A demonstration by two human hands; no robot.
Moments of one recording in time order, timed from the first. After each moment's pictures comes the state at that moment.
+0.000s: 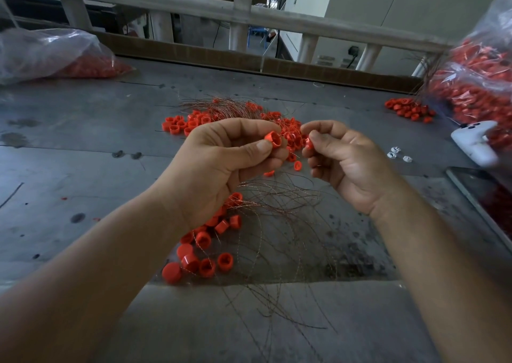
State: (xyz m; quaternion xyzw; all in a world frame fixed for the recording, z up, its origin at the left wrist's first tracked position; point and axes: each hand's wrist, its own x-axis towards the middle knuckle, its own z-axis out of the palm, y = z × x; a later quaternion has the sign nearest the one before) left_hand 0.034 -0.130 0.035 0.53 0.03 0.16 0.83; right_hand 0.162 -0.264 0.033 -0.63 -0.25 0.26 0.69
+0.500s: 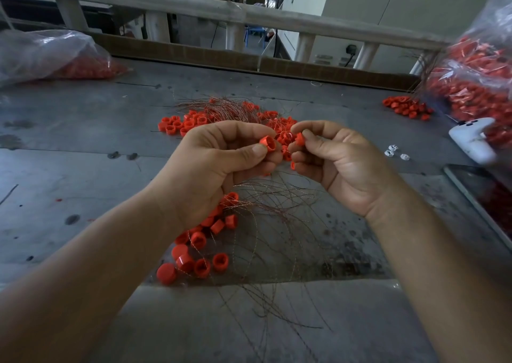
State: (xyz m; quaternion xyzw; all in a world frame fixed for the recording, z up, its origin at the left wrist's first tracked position) left_hand 0.035 -0.129 0.034 0.57 0.04 0.16 0.81; right_hand 0.154 -0.262 0.038 -0.56 -0.26 0.32 0.72
